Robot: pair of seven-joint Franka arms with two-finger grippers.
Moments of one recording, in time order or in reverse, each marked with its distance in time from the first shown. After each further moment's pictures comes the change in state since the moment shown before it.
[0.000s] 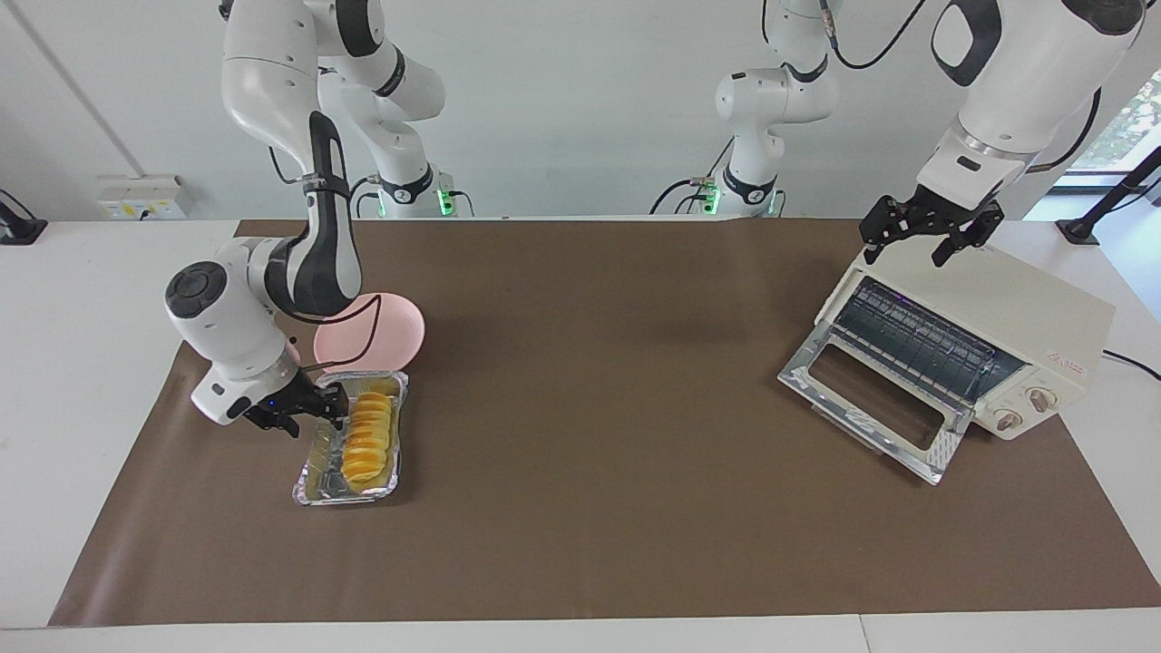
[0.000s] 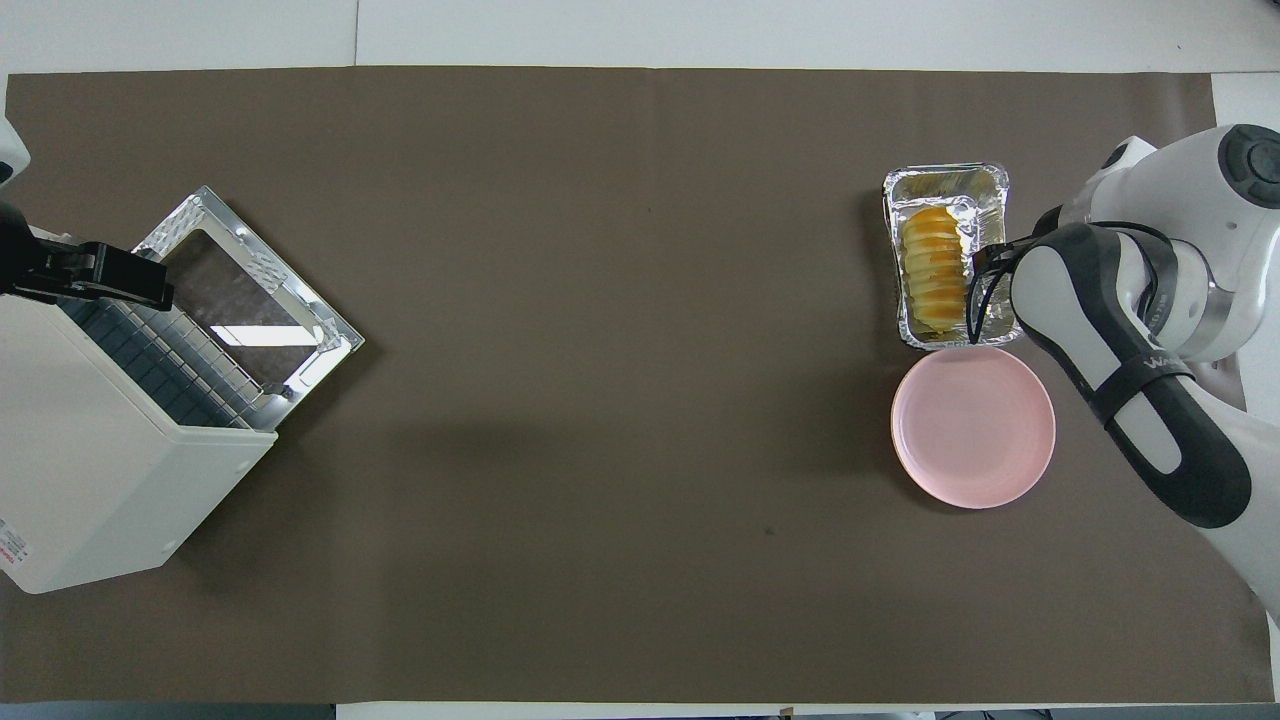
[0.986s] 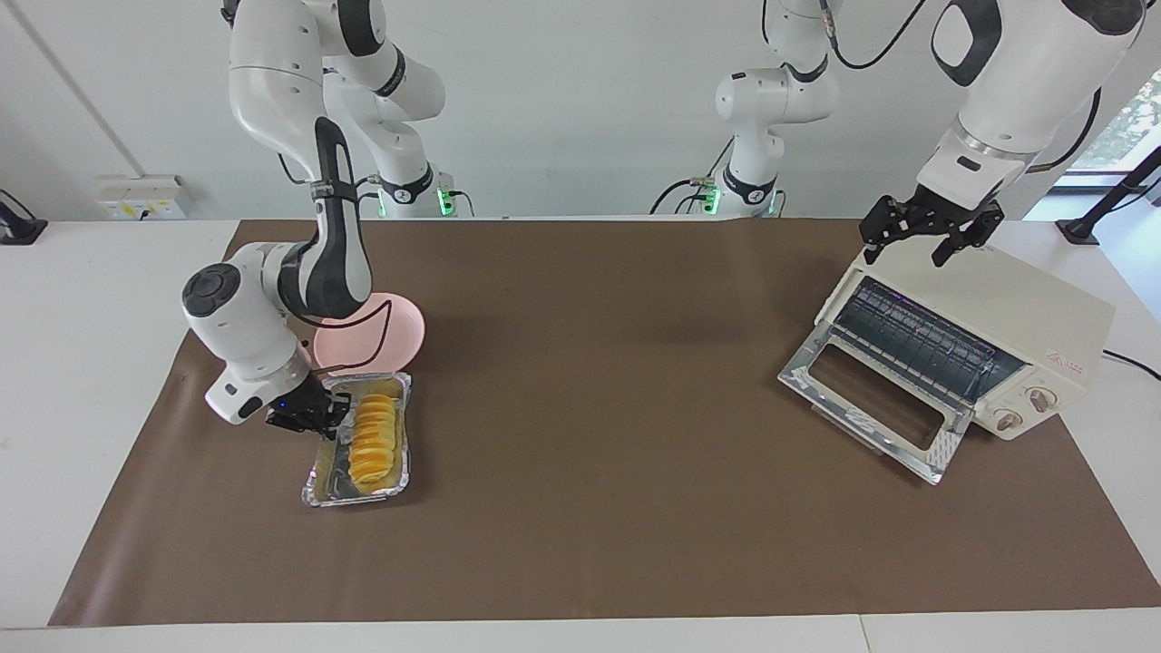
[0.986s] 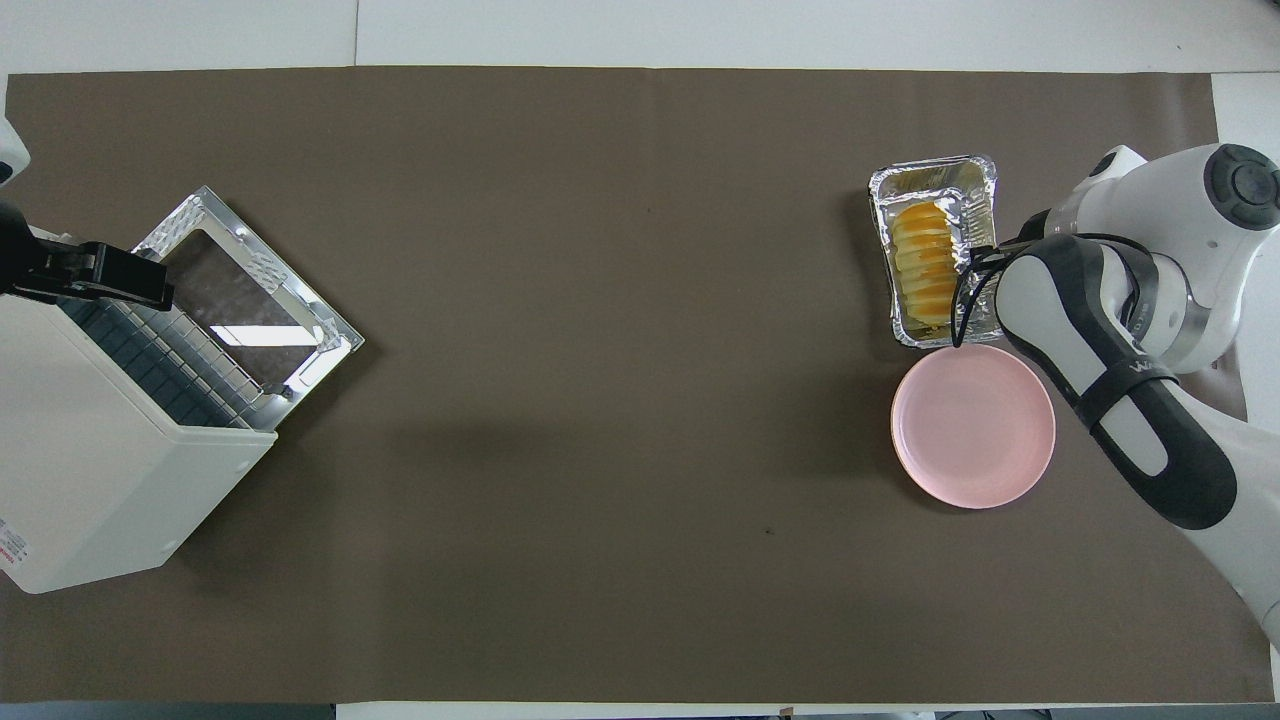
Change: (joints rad) left arm 0.000 0.000 0.000 0.000 0.000 0.000 0.000; right arm 0.072 -0.013 0.011 0.053 0.054 0.023 0.095
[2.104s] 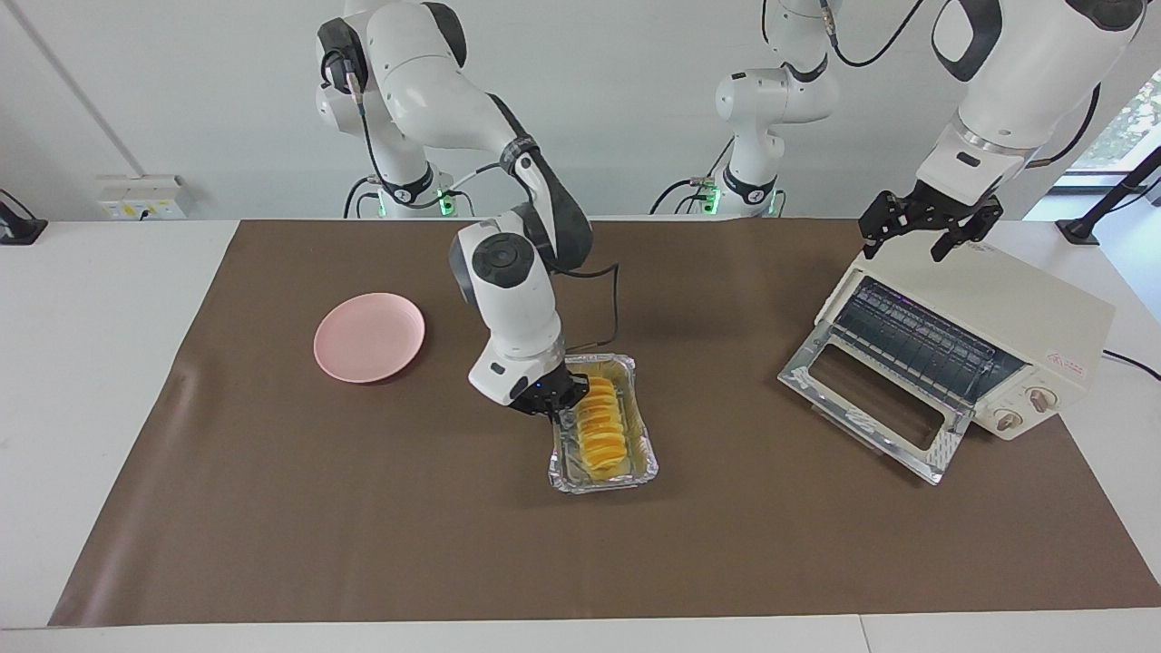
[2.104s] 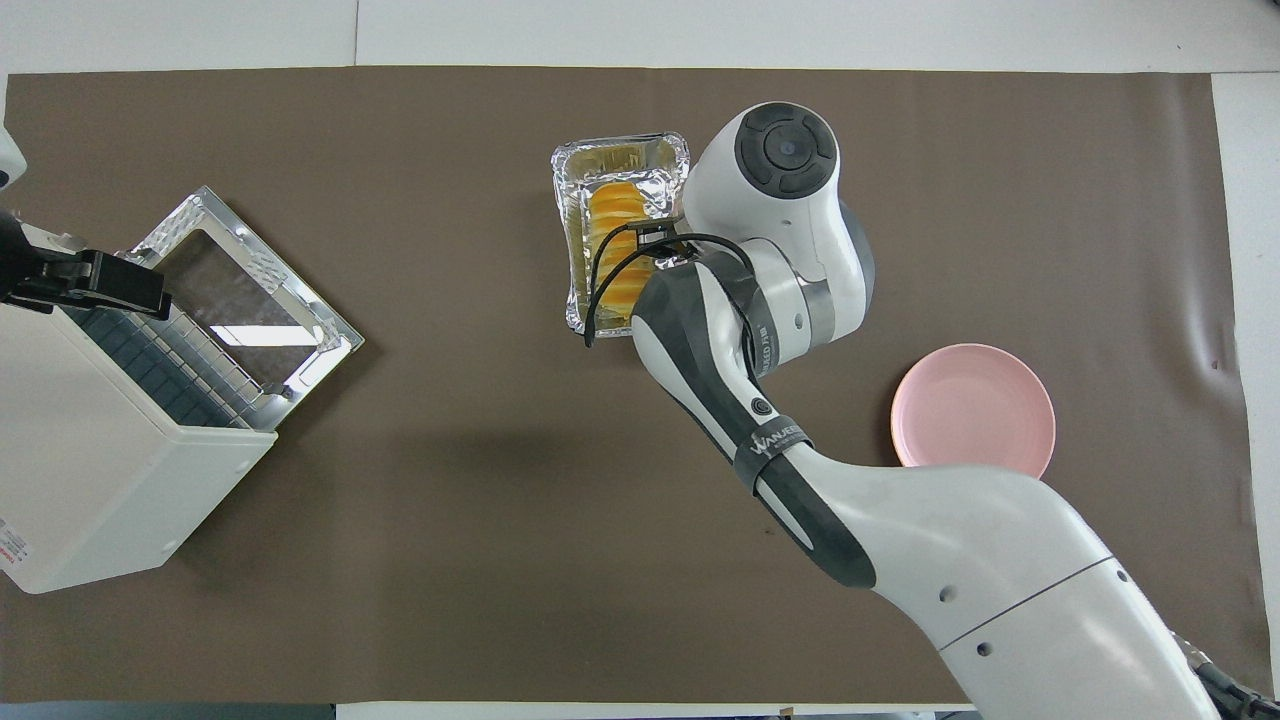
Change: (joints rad) left arm 0.000 -0.009 0.001 -0.004 0.000 -0.025 -0.006; right arm 0.449 0.225 0.002 0.370 -0.001 -0.116 0.522
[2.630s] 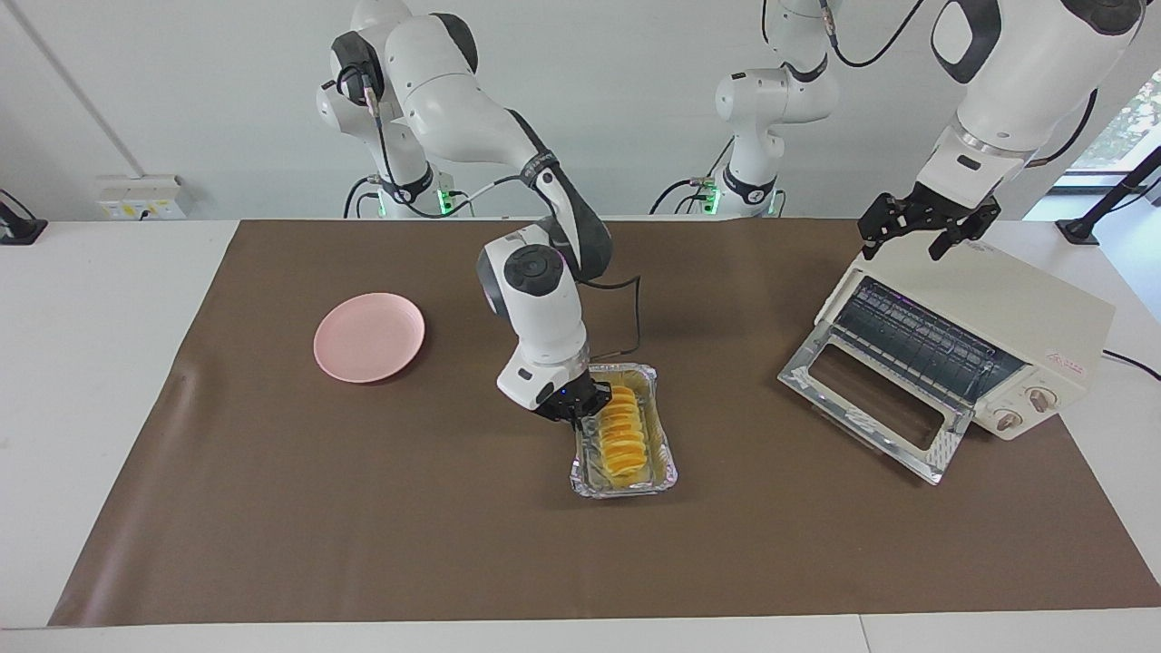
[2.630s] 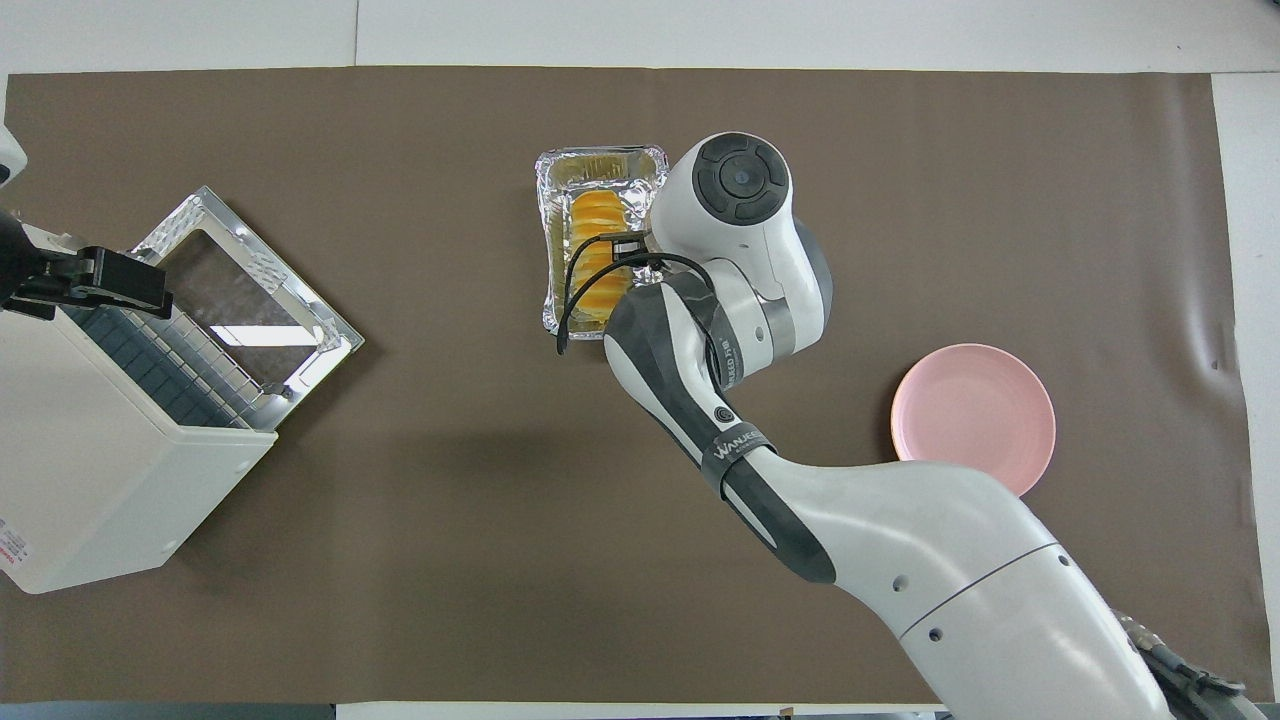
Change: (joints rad) left arm 0.000 0.000 0.000 -0.003 0.000 -0.001 -0.065; right arm 0.030 0.039 0.000 0.000 0.000 0.033 0.056
